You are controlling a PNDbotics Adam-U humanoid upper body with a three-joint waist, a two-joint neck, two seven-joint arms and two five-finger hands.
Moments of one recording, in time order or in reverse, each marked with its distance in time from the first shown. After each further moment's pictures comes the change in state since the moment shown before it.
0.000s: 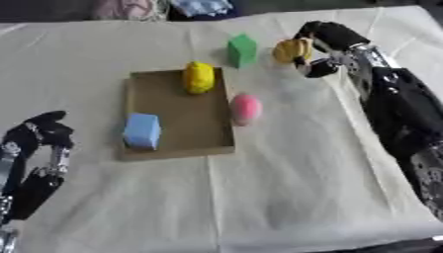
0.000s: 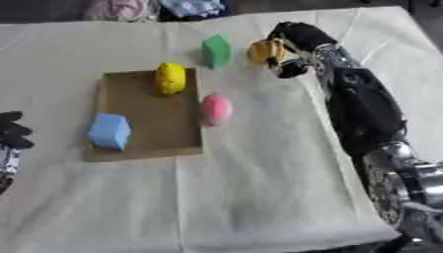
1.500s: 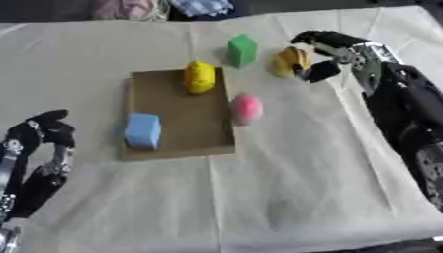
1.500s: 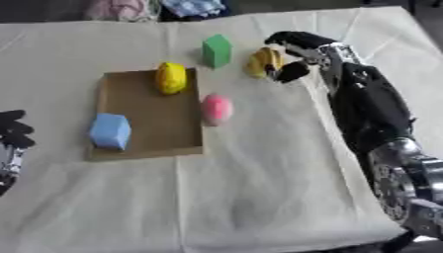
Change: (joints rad) left arm 0.000 0.024 -0.008 0.000 -0.013 -0.002 0.018; right arm -0.026 -0.011 0.003 0.052 -0.149 -0.015 0.399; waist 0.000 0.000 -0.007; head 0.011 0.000
